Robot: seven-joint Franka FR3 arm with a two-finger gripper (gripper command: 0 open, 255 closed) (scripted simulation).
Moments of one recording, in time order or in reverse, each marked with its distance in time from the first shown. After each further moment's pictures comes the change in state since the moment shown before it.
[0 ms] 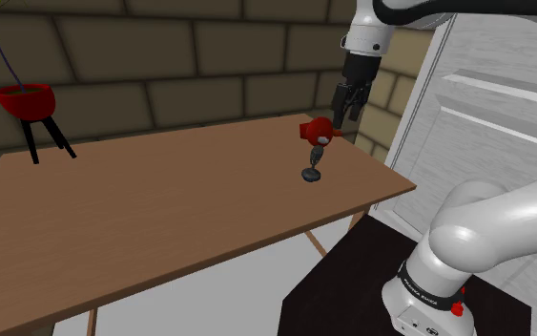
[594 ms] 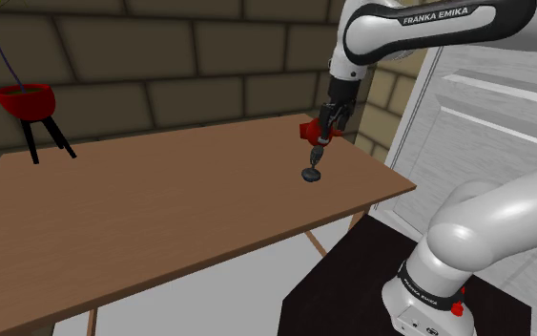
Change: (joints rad) arm -0.043 0.143 -0.023 -0.069 -0.079 0.231 -0.016
